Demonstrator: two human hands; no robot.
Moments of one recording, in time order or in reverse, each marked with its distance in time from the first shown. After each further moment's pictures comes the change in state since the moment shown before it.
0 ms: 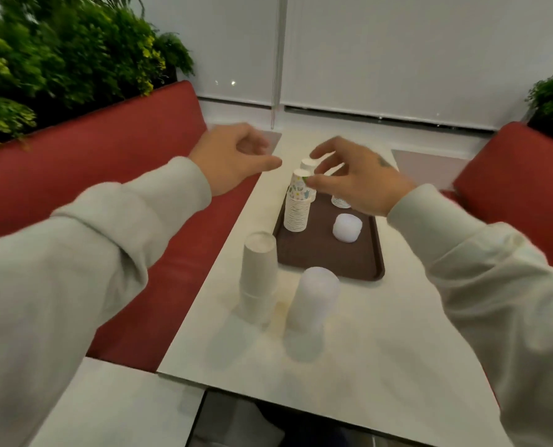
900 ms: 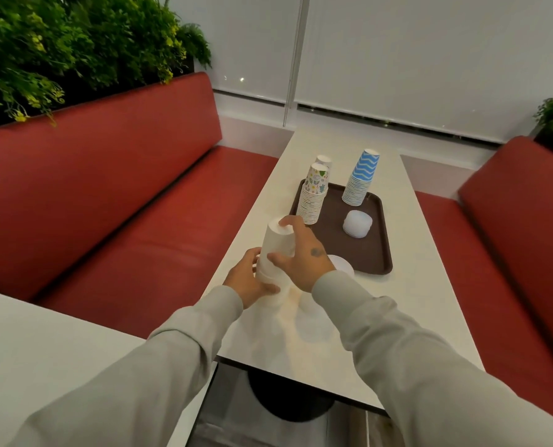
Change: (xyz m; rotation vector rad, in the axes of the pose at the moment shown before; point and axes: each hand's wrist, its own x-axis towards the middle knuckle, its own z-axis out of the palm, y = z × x) left_hand -0.131 -0.144 0.123 -0.340 -0.167 -0.515; right_hand -0.051 0.007 0.166 0.056 -0.068 0.185
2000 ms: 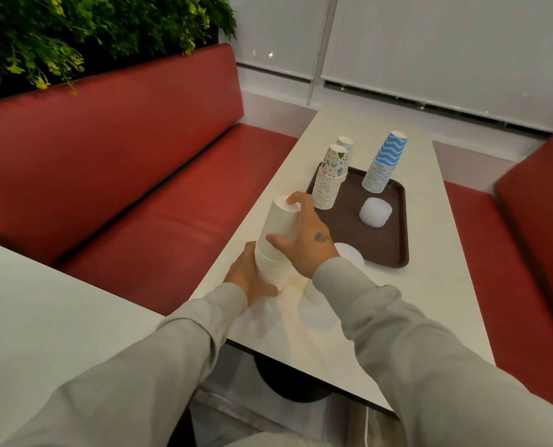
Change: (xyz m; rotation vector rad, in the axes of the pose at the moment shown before) left_hand 0.000 -0.020 0.021 0.206 0.147 -0.150; right_hand 0.011 0.009 0.004 0.080 -0.020 -0.097
